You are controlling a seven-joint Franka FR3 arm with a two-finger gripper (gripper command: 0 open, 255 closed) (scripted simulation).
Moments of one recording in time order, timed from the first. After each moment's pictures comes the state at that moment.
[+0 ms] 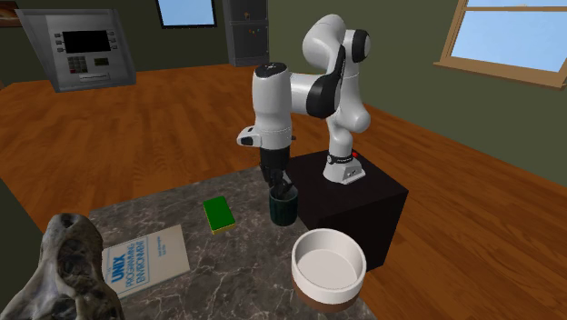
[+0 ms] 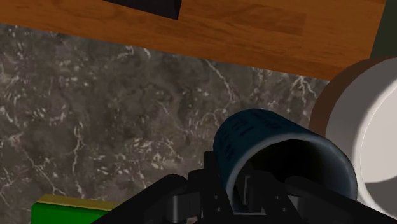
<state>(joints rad) 0.18 0.18 0.51 -1.78 -0.07 1.94 0.48</state>
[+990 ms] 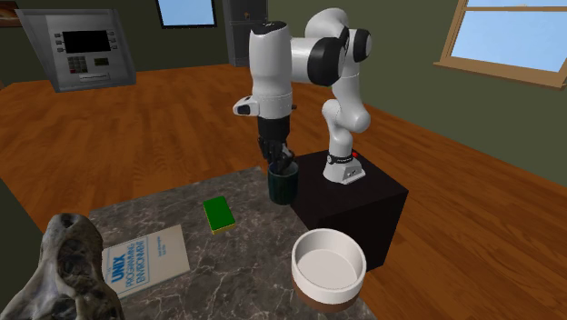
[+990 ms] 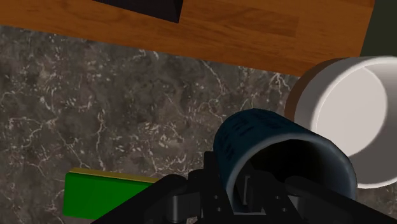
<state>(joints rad) 0.18 0.17 0.52 -1.60 -0.06 1.75 0.48</state>
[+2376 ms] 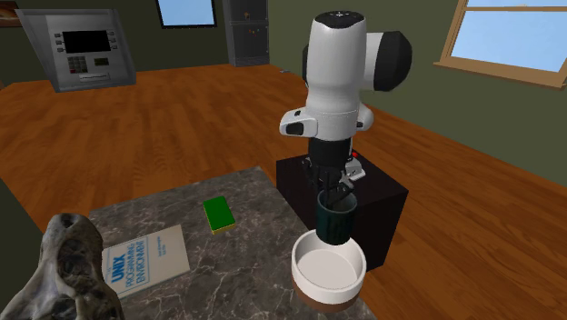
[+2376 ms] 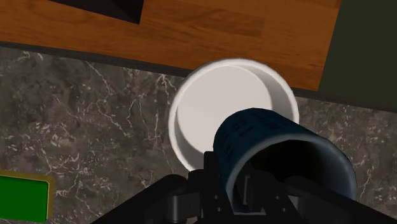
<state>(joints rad) 0.54 0.57 0.56 -1.02 -0.26 1.52 0.79</state>
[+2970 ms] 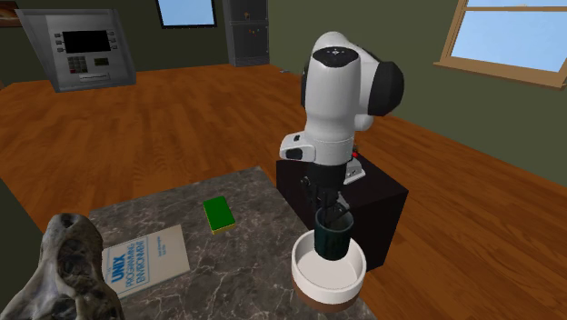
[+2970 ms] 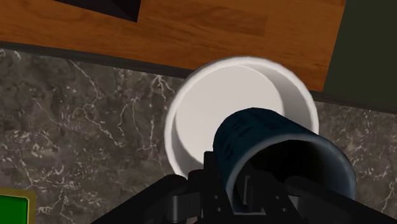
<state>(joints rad) 0.49 0.53 0.57 -1.20 -0.25 1.67 0.80</state>
